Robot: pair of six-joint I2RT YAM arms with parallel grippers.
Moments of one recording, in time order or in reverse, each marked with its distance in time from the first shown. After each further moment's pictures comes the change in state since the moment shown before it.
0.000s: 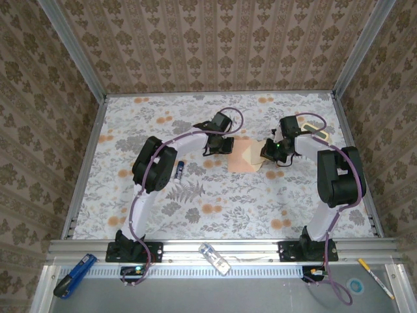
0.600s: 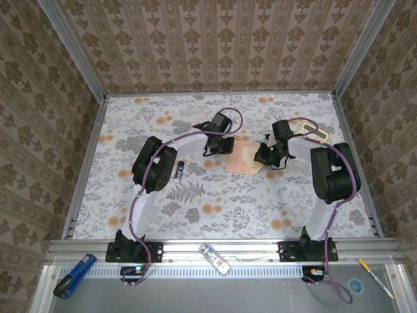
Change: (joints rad) left arm 0.000 -0.001 -0.014 0.034 0.018 -0.027; right arm 0.050 0.055 -0.014 0.038 -0.031 0.080
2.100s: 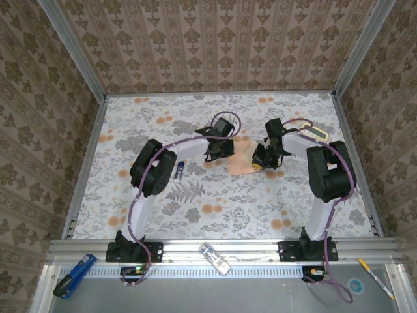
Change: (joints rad) left arm -0.045 -0.062 -0.094 0.031 -0.122 -0.216; right arm 0.061 0.028 0.096 -0.204 0.063 0.151
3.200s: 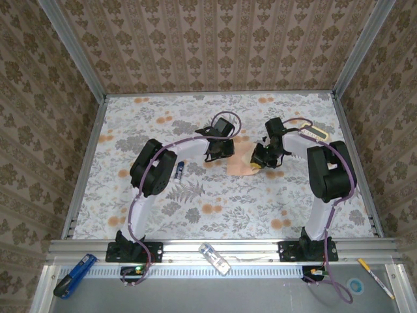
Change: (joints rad) left arm -0.001 0.000 0.000 0.000 0.003 0.000; right arm -0.002 0.005 0.012 0.011 -0.055 -0.025
